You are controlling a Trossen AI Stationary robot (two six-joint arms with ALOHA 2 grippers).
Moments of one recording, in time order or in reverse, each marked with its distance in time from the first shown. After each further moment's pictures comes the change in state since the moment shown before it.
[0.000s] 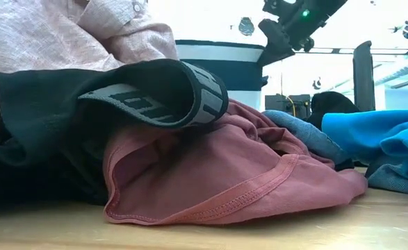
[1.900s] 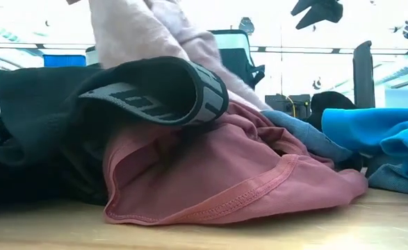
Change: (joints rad) left arm 0.087 0.117 0.000 0.097 -0.019 0.045; right arm -0.266 -0.262 0.358 -0.622 -0.598 0.033
